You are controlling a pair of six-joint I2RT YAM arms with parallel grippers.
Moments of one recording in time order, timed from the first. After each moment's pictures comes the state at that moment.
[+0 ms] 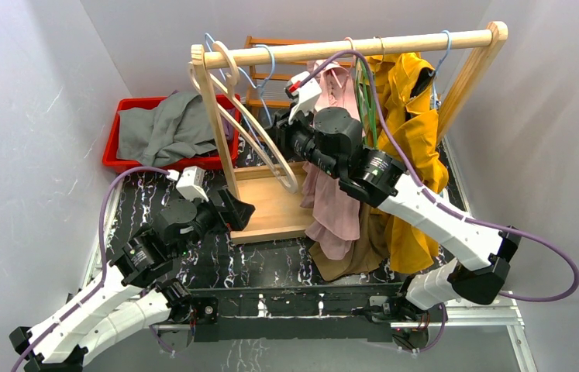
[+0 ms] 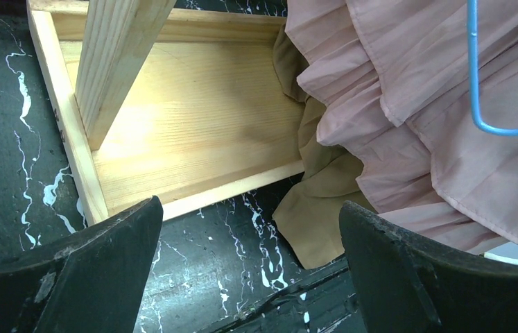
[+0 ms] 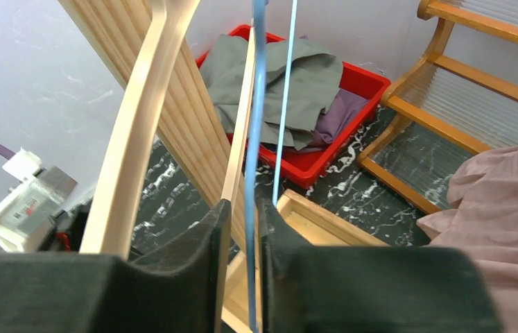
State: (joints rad) left arm -0.83 0.61 0.76 -0.54 -0.29 -0.72; right arm 1.02 1.41 1.63 -0.30 0.19 0.22
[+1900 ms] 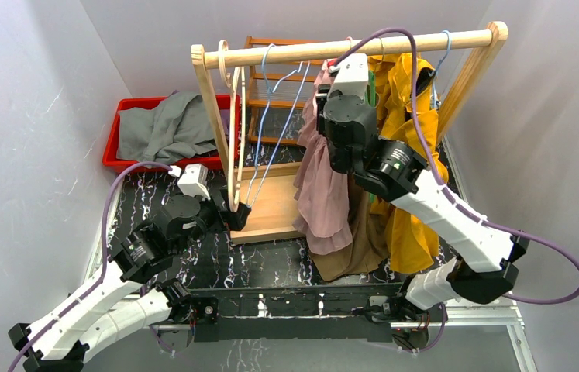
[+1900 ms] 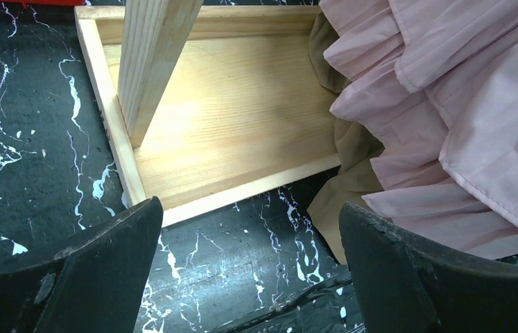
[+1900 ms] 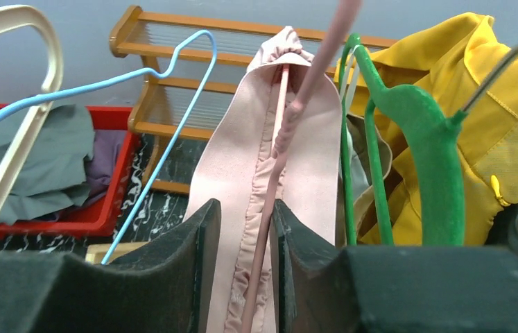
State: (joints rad) left arm -0.83 0.65 0.83 -0.64 -0.34 -0.64; right arm 1.02 1.40 1.81 -0.58 0.92 0.14
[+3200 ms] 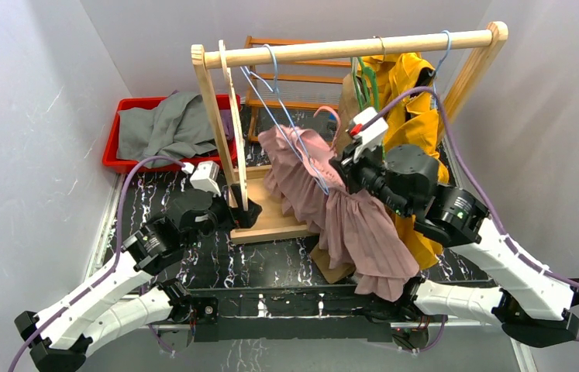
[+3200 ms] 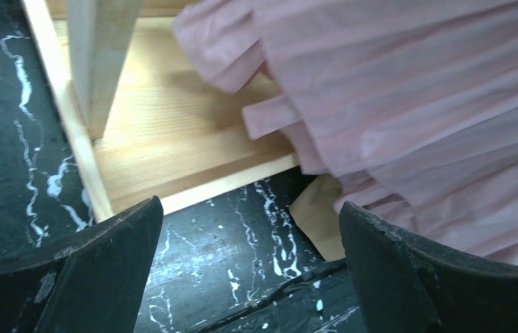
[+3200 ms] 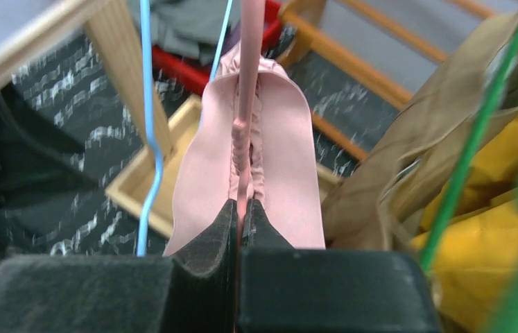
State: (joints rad) left arm -0.83 0.74 0.82 -0.59 -0.28 -0.70; right arm 1.02 0.98 1.41 -0.61 0.35 0.02
